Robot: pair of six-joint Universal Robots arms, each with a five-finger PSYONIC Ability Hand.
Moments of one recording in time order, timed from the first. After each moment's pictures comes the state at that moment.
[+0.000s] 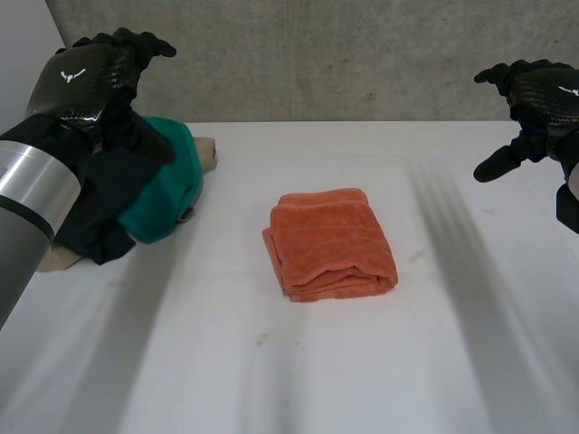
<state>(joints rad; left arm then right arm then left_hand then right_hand) 4.35 -1.51 -1.62 3.31 -1.49 3.11 1.76 -1.54 1.53 0.02 1.43 3.07 0.31 0.31 0.31 0.31 0.18 0.30 0.30 0.30 0.30 0.16</state>
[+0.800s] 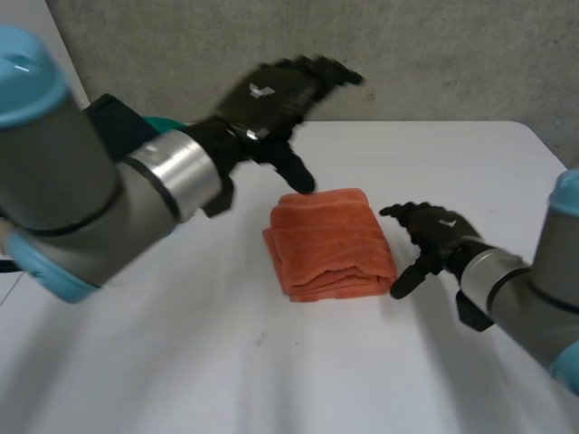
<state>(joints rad) 4.15 -1.92 -1.22 3.23 -1.10 3.13 1.89 -1.21 1.67 -0.05 1.35 3.16 0.21 0.21 0.21 0.20 0.05 0.23 0.21 0.21 0.21 0.05</state>
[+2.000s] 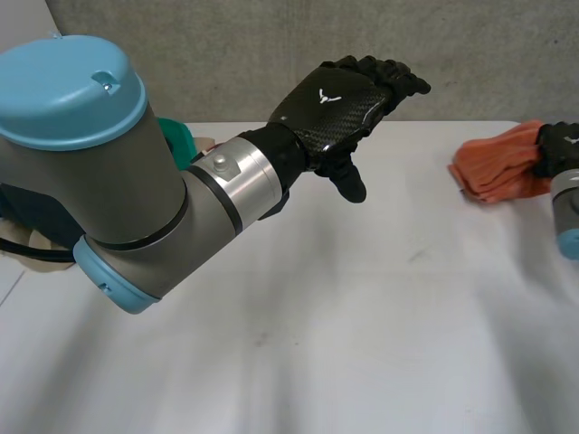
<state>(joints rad) 4.01 -2.01 -1.09 3.24 -1.15 3.25 1.51 -0.36 0.49 -0.21 1.50 2.94 0.21 0.21 0.21 0.20 0.05 1.02 1.12 1.13 1.20 0.93</state>
